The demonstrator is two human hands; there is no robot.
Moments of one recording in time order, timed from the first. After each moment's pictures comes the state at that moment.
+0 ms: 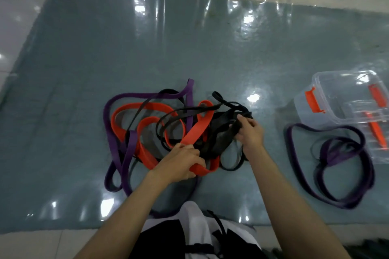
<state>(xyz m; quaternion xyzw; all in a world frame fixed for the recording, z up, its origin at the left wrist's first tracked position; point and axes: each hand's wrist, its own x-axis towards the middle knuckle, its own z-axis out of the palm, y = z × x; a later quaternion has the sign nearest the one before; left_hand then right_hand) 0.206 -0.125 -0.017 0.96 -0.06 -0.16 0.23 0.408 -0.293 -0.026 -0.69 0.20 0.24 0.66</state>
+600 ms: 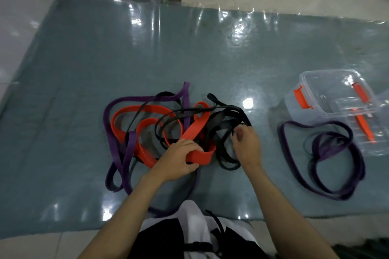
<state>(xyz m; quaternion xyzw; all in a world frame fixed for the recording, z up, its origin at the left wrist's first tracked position) 0.190 -0.132 0.001 0.90 0.05 -0.03 0.44 0.359 -0.332 -0.021 -0.95 -0.13 0.03 0.26</state>
